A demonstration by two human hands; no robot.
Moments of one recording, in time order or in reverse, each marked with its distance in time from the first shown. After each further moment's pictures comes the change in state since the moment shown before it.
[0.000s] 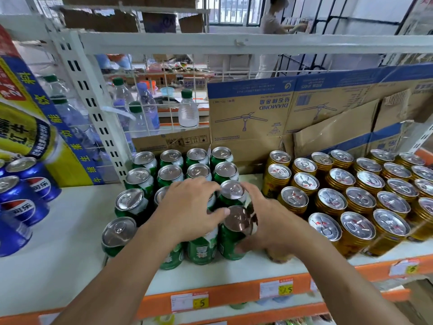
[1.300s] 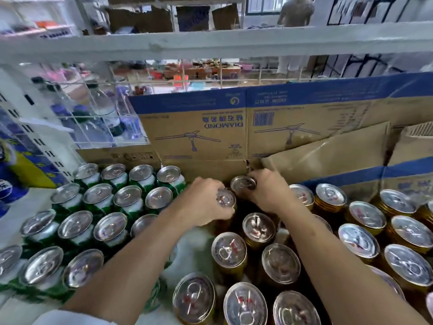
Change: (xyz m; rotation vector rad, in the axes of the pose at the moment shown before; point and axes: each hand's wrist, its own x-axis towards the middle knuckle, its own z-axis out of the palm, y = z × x) left_hand 0.180 0.102 0.067 -0.122 -0.115 -0.363; right_hand 0.142 0.168 -0.116 -0.155 0.141 -0.009
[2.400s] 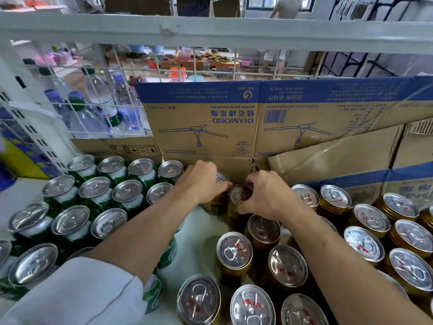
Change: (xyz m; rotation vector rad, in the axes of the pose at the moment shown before) left_hand 0.041 -0.014 -0.004 0.123 0.080 -0.093; right_hand -0.023 -0.035 -0.020 -0.068 -0.134 0.012
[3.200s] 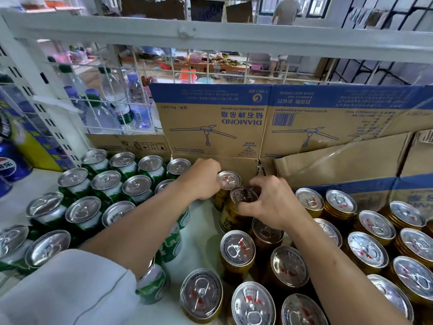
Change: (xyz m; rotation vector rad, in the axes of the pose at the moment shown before) left_hand 0.000 -0.015 -0.004 -0.135 -0.052 0.054; right_hand -0.019 -0.003 0.005 0.225 0.083 -0.073
